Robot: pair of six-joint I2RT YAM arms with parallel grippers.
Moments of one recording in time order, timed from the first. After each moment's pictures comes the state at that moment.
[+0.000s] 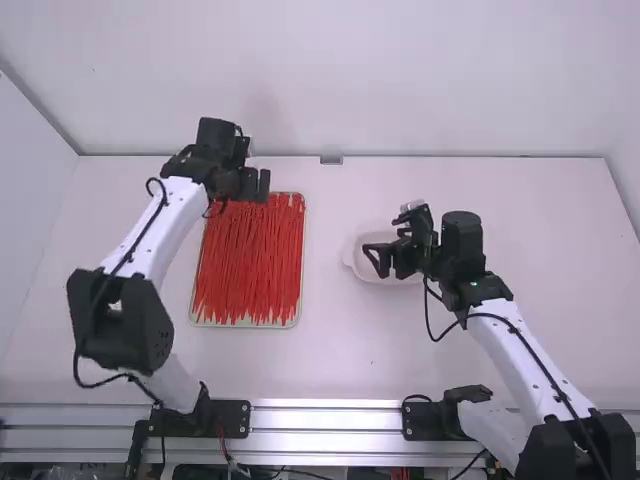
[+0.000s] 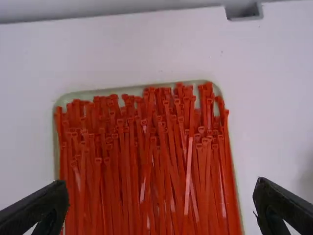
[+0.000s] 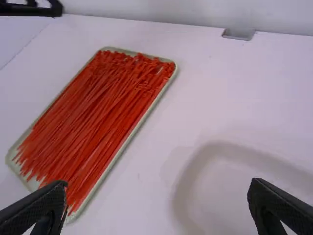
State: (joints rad) left arm -0.10 1.75 1.54 -0.74 0.04 -0.04; right arm 0.19 1.16 0.68 -0.15 -0.54 0.00
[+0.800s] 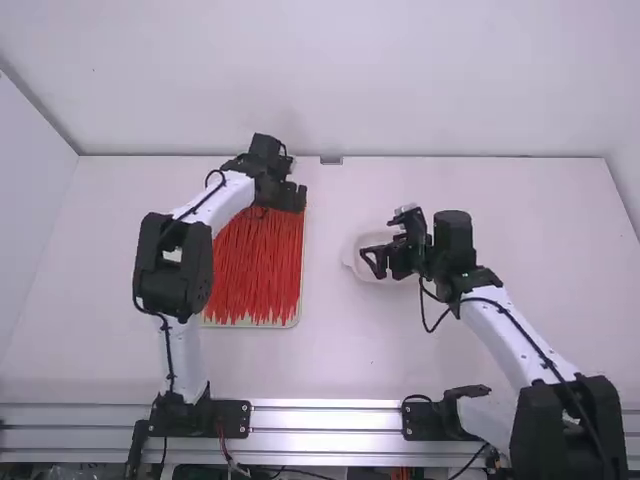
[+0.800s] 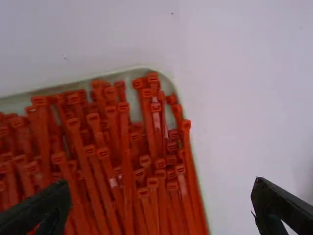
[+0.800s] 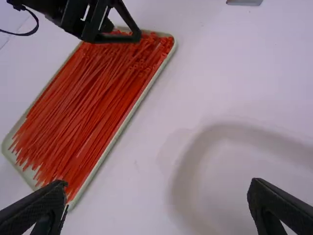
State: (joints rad) left arm -0.20 2.10 1.63 -0.60 0.15 -0.06; right arm 0.19 1.28 0.68 -0.12 -0.56 0.00
